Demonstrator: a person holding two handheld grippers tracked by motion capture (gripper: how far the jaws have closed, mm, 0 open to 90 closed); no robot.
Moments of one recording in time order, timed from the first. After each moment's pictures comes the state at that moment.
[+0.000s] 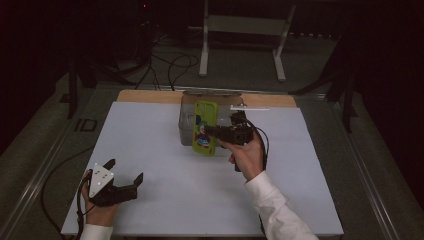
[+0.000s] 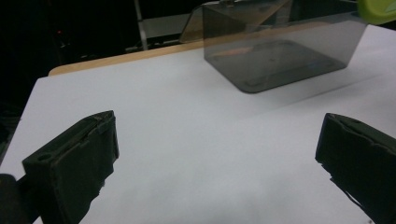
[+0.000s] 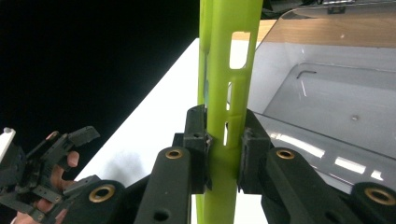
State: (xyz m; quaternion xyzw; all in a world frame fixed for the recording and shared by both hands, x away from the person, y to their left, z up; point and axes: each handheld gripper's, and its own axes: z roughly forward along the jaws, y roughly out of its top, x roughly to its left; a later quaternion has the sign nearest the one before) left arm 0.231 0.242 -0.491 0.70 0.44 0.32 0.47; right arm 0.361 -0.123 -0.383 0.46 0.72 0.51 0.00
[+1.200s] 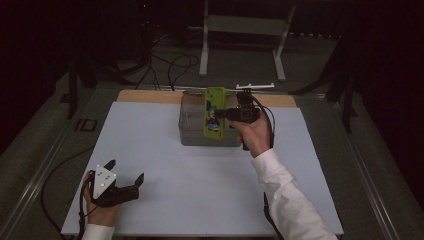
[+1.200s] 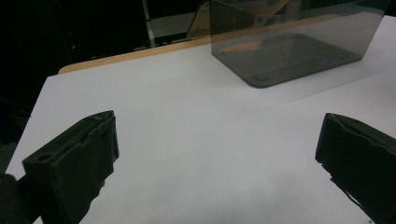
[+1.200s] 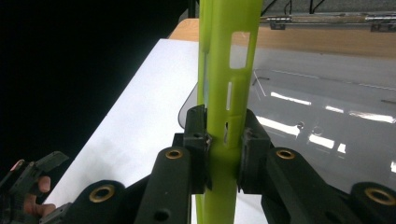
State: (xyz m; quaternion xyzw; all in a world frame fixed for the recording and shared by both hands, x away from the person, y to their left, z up) left arm 0.231 0.239 -0.498 0.69 0.44 0.34 0.46; right arm 0.415 -0.140 -0.360 0.51 0.73 0.46 0.01
